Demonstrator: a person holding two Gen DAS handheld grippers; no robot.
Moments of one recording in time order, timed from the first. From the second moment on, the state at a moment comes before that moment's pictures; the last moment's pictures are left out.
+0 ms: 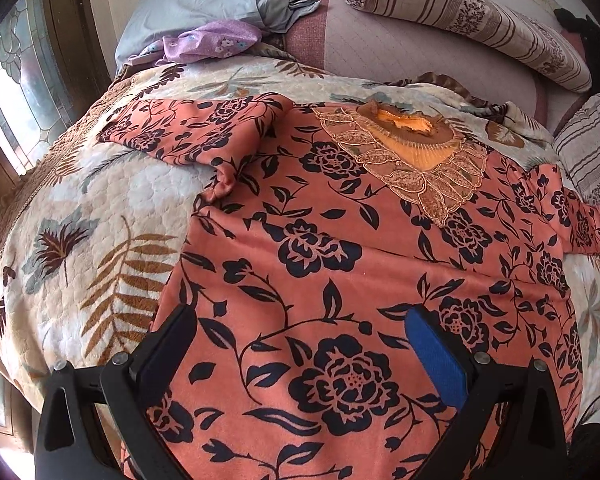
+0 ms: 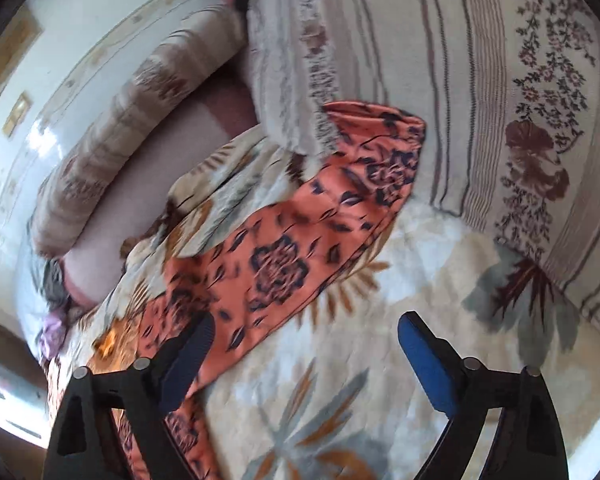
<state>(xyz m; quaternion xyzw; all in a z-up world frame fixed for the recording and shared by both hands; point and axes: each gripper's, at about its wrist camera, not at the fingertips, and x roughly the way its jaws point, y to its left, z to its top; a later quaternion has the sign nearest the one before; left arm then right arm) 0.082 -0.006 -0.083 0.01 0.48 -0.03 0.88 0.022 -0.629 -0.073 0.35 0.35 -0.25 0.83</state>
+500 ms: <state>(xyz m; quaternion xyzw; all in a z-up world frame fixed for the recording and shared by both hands) 0.129 -0.014 -0.096 -0.02 0.47 -0.04 0.88 0.095 -0.736 -0.136 0.38 0.34 -0.39 0.77</state>
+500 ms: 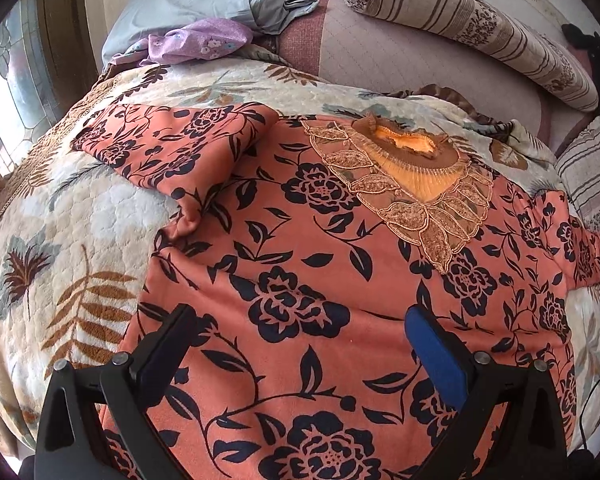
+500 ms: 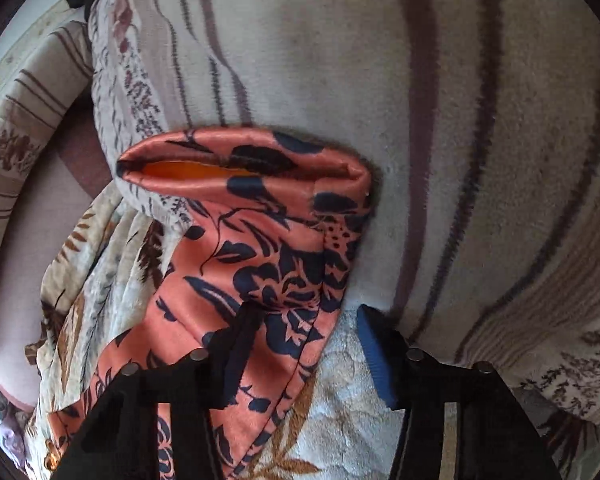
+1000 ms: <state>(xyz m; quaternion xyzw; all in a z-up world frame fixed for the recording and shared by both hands) 0.114 0.051 -0.081 -0.09 0.44 -0.03 0.89 0.163 -0.552 0.039 0.29 0.25 -0.14 0.91</state>
